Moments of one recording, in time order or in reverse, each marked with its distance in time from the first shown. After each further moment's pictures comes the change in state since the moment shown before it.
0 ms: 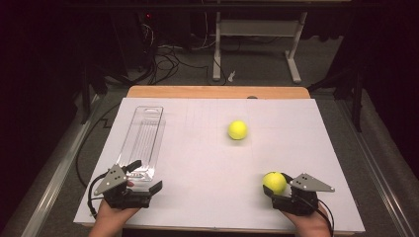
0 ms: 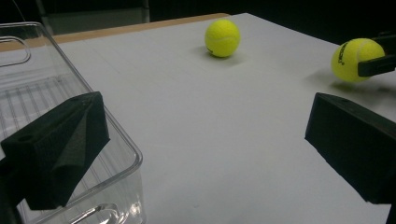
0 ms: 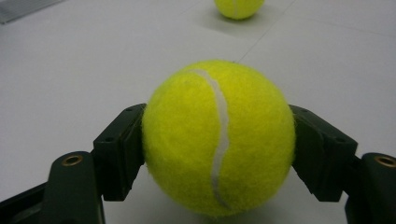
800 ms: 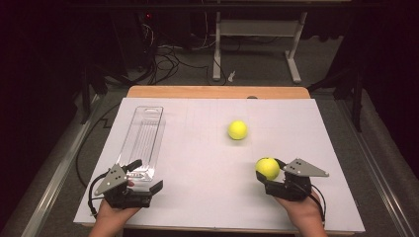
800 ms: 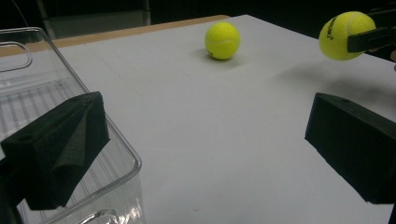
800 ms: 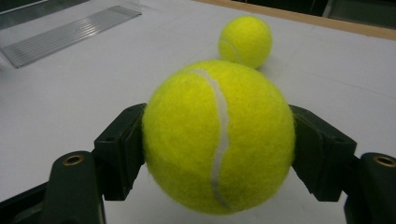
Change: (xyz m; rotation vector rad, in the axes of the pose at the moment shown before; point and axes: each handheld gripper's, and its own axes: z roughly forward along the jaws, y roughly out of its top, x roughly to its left) left arm -0.001 0.002 0.000 -0.004 0.006 0.009; right arm 0.008 0.043 0.016 -0.054 0.026 -0.032
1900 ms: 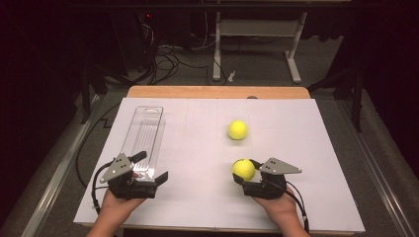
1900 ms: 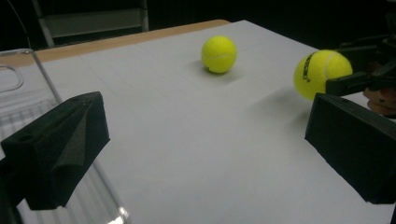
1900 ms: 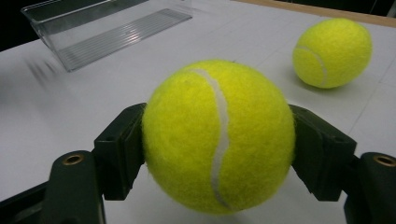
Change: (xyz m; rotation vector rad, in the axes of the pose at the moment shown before) left arm -0.005 0.039 0.017 0.012 -0.013 -0.011; right arm 0.027 0.000 0.039 -0.021 0.151 -0.011
